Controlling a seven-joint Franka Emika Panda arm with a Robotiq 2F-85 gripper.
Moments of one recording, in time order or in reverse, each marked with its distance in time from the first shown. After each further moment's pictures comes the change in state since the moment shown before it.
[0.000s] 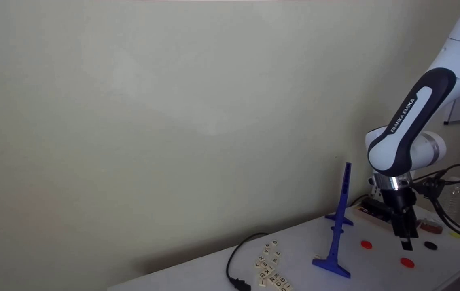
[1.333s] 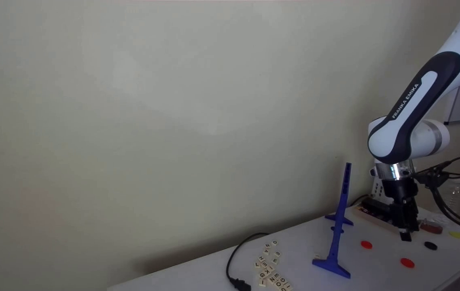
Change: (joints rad) arm 0.001 -0.084 0.005 -0.033 0.063 -0.048 -0.009
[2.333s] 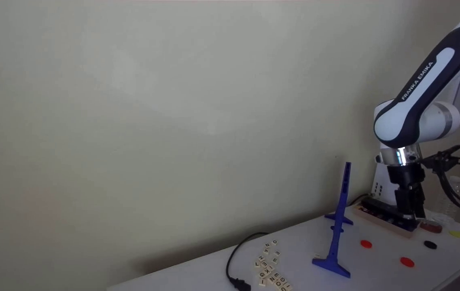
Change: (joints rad) arm 0.029 -0.121 -0.034 -0.057 0.000 -0.037 0.015
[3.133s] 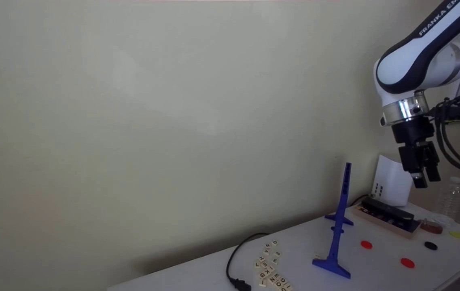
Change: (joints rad) arm 0.092 -0.302 -0.021 -0.006 0.006 -0.364 0.135
